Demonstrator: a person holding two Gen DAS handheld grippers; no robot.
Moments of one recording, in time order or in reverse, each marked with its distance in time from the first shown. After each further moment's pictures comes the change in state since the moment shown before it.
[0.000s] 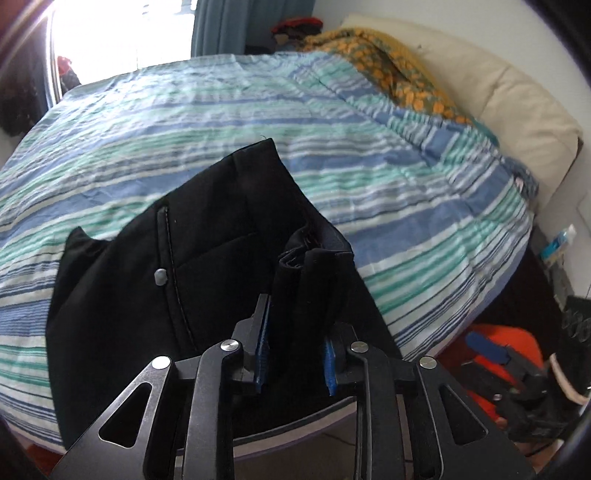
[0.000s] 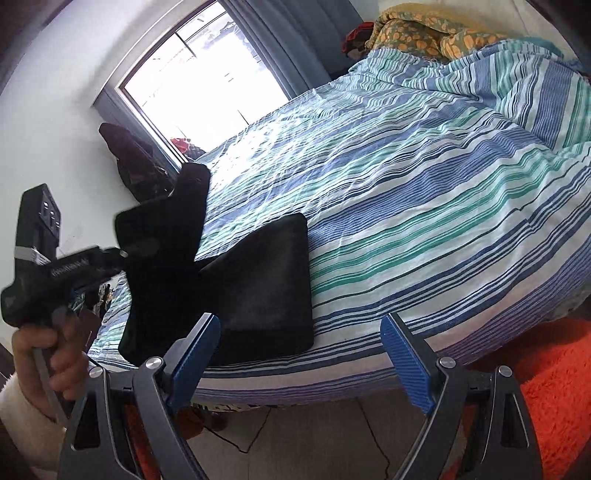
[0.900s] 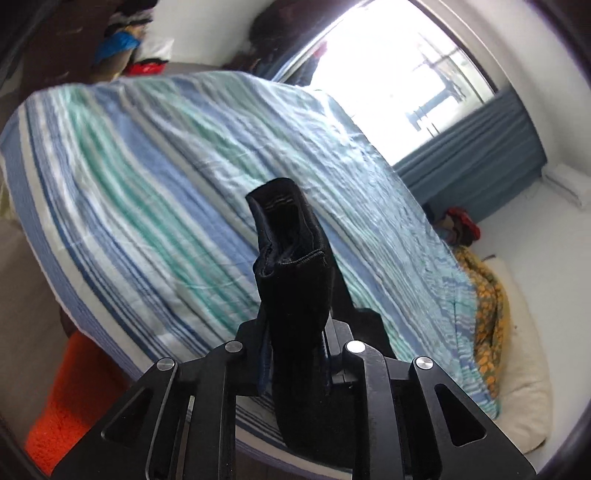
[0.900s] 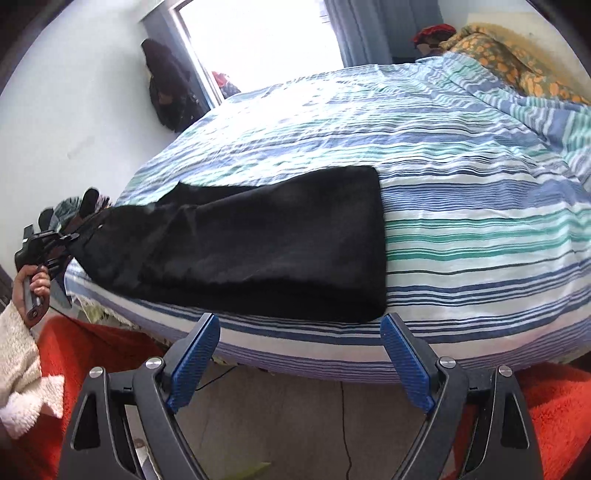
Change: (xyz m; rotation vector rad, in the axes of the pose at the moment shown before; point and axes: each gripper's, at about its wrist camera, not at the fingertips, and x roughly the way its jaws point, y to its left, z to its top) left arm -0.204 0.403 -0.148 -0.911 -0.414 0.096; right arm 0.038 0.062 -0.026 -0.278 0.128 -0.025
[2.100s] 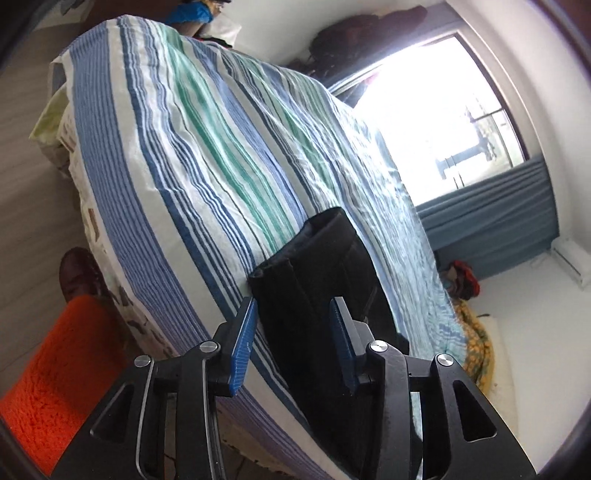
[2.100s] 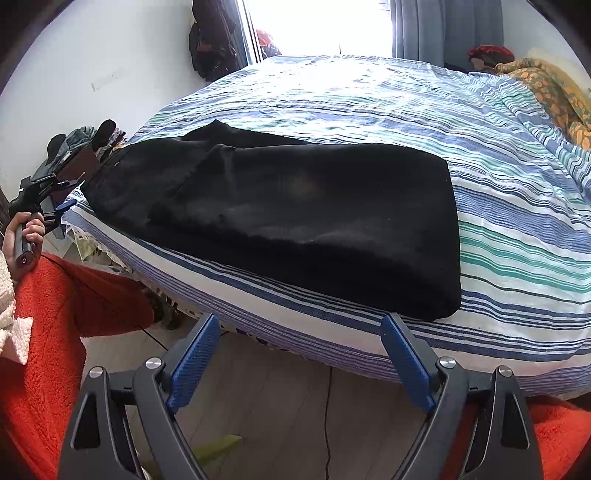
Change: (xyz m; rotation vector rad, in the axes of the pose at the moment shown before) left arm -0.012 0.134 -0.027 -0.296 -0.051 -0.001; right arm 0.037 0.061 -0.018 -0.272 0.140 -0.016
